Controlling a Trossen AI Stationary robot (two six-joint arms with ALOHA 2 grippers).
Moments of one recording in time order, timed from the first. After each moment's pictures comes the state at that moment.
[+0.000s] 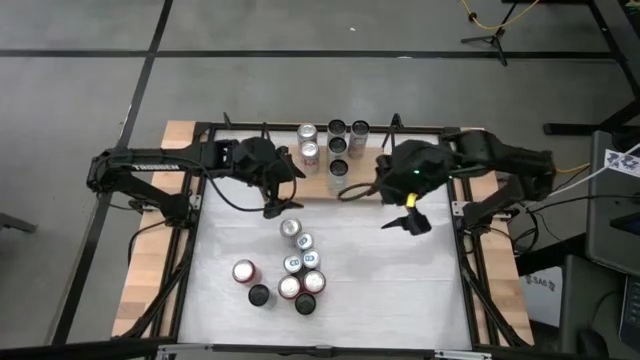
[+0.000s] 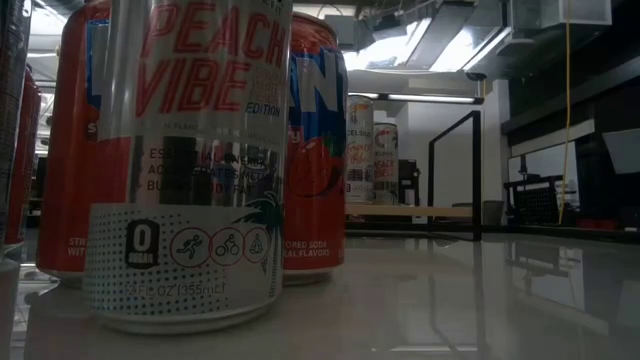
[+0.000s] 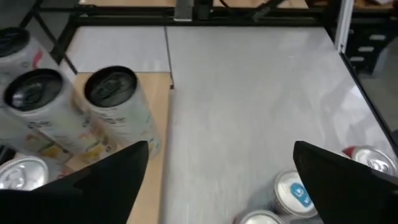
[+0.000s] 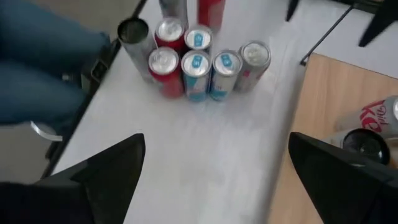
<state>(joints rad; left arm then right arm) 0.10 1.29 1.21 -0.55 0.10 0.04 0.11 1.53 1.96 -1.33 -0.20 -0.22</state>
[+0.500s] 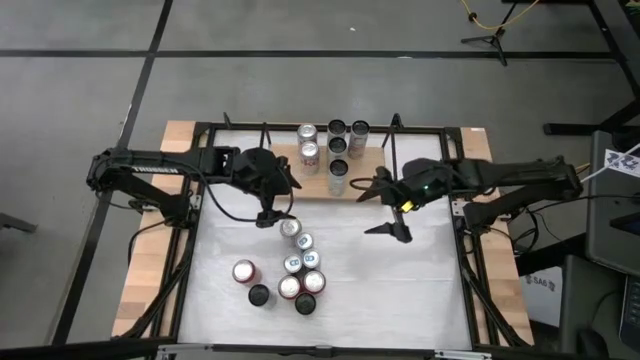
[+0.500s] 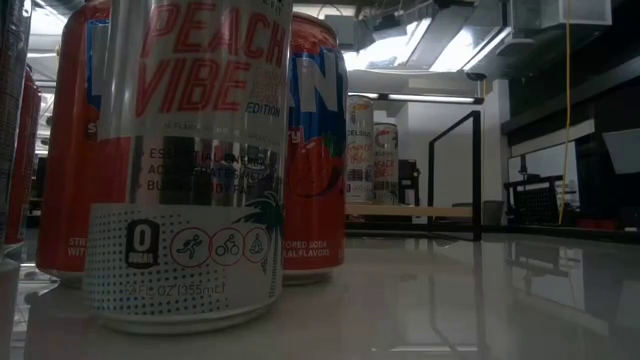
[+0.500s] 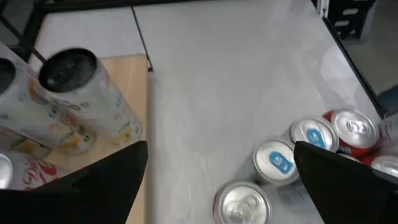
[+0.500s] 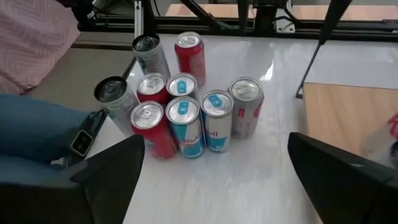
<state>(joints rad) 0.04 1.29 1.21 -0.64 0.09 0.09 0.11 1.21 1.22 -0.55 -0.18 0.02</state>
